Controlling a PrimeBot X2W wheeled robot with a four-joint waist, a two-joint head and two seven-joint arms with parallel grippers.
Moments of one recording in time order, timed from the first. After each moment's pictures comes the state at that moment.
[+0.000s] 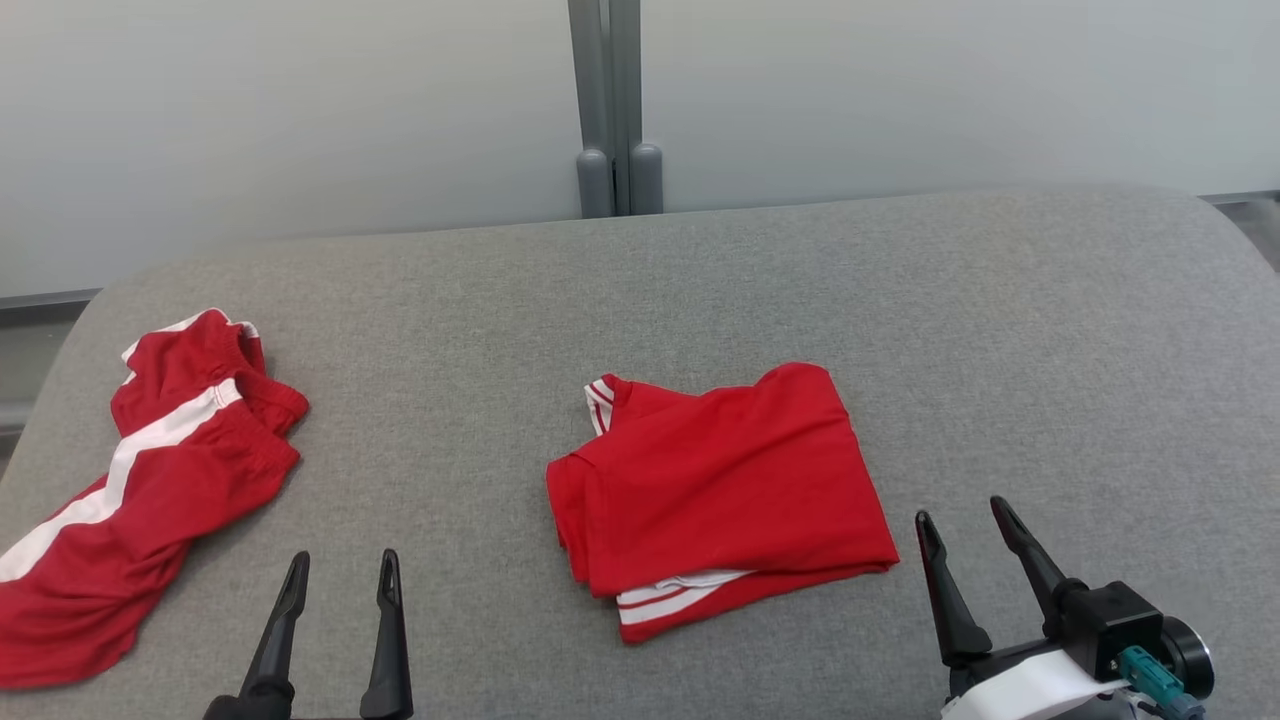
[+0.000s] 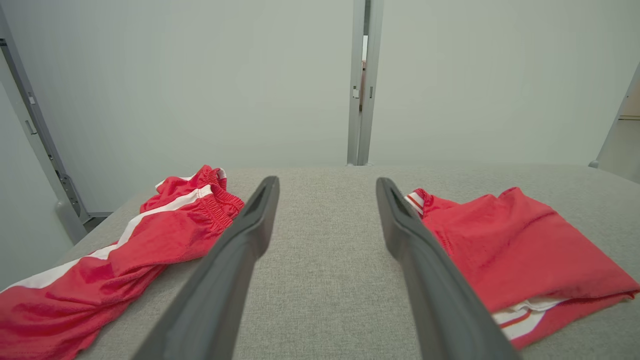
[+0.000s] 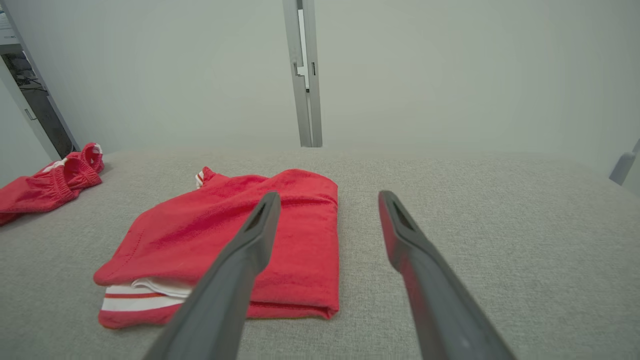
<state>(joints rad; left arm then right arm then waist) 0.22 0.05 -0.07 -0.06 -0.13 -0.04 -0.26 0.09 -0.07 0.09 0.12 0.11 0.13 -0.26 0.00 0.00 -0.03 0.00</state>
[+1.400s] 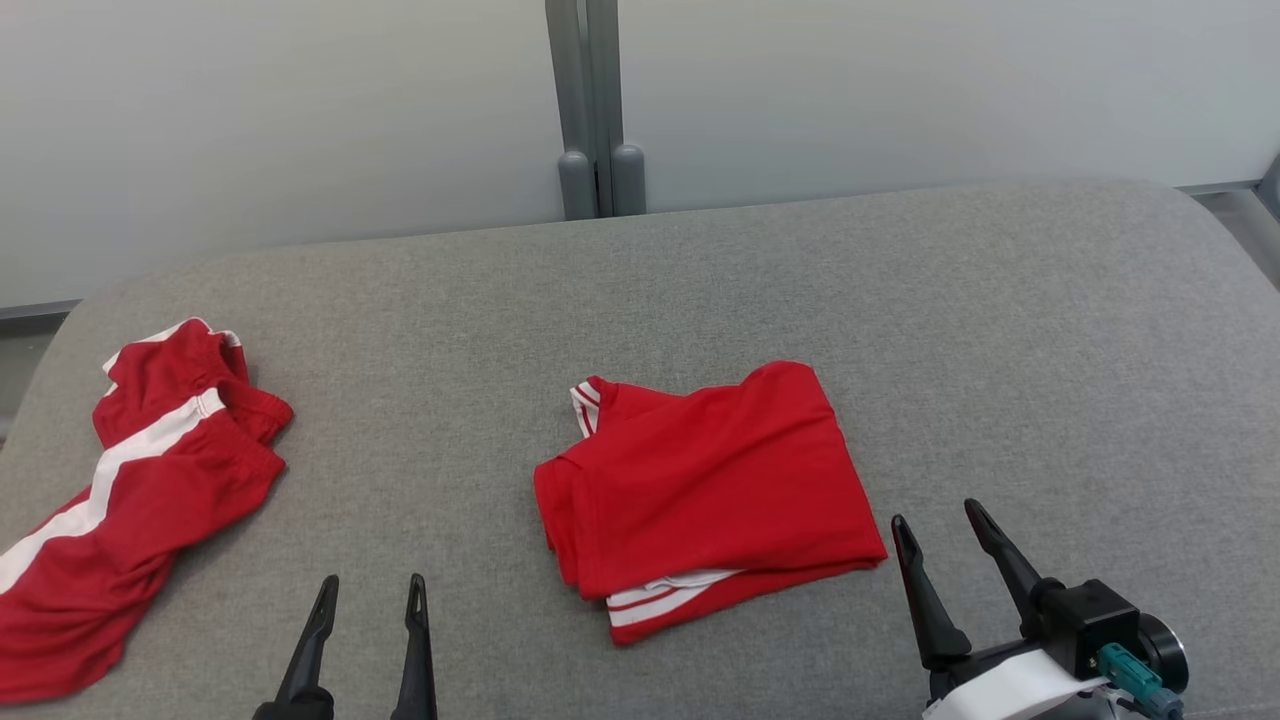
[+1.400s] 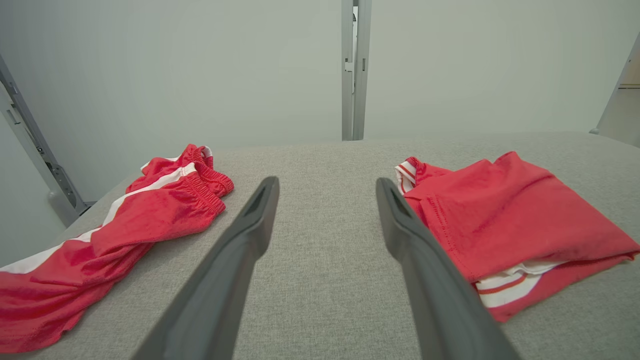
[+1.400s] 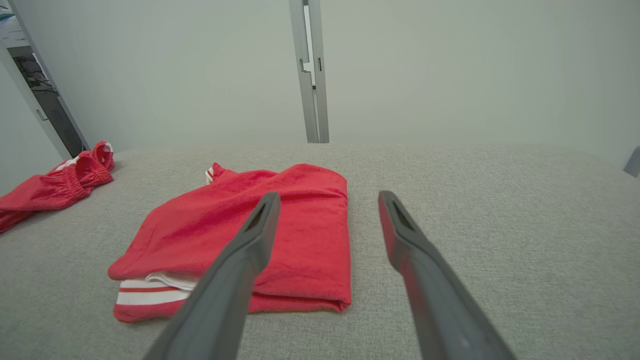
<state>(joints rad) 0.22 0.05 -0.12 0.01 -0.09 0.01 -0.26 0.08 -0.08 0.14 0.14 0.13 0.13 -0.26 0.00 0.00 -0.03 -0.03</state>
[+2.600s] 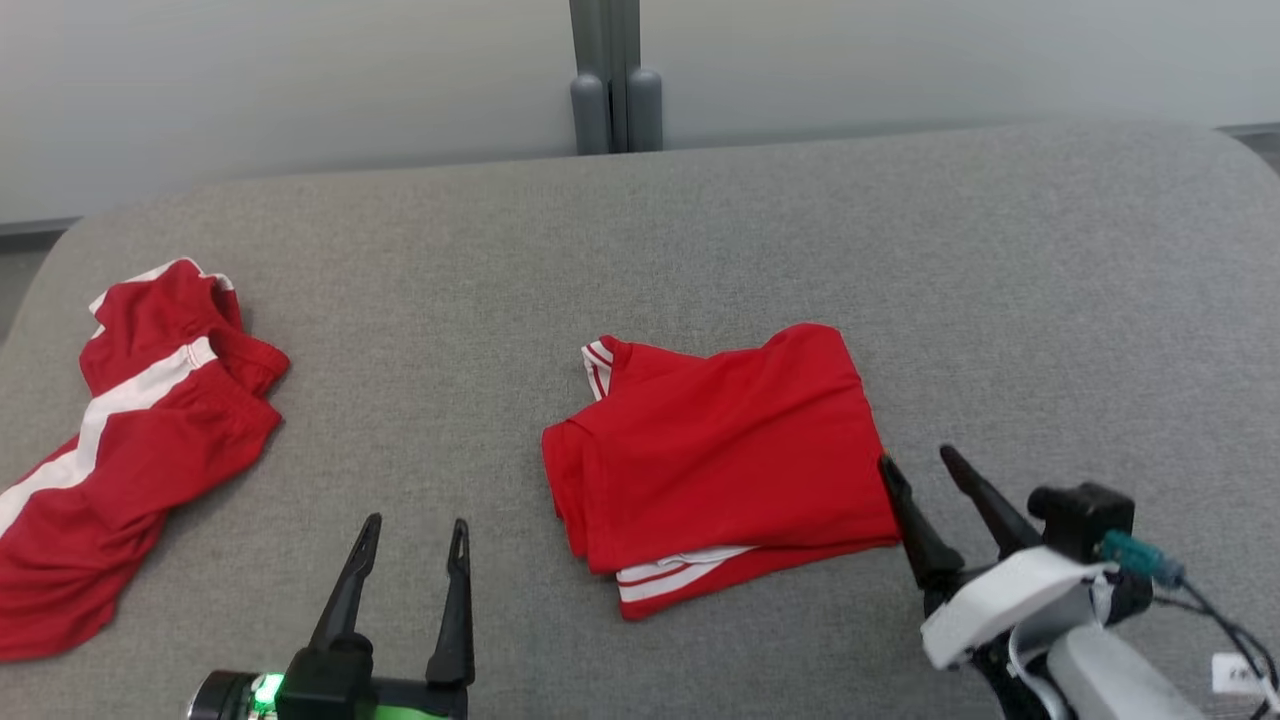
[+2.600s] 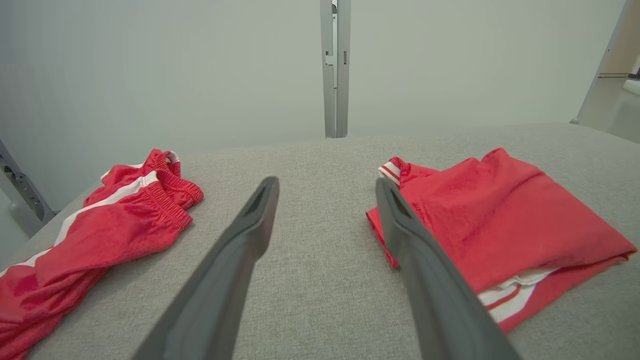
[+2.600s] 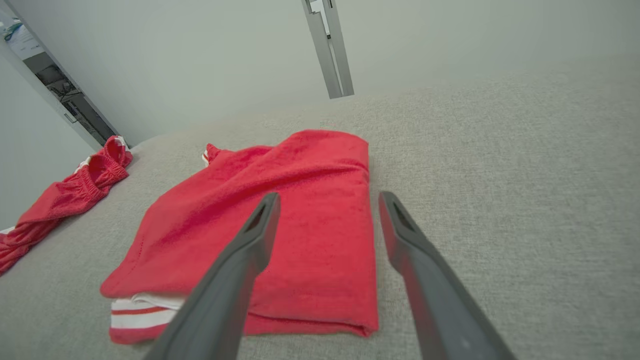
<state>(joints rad) 0.14 0.05 -0.17 0.01 -0.07 0.00 -0.26 -0.15 -0.21 0.33 0.36 0.50 0.13 -0.26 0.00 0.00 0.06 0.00</state>
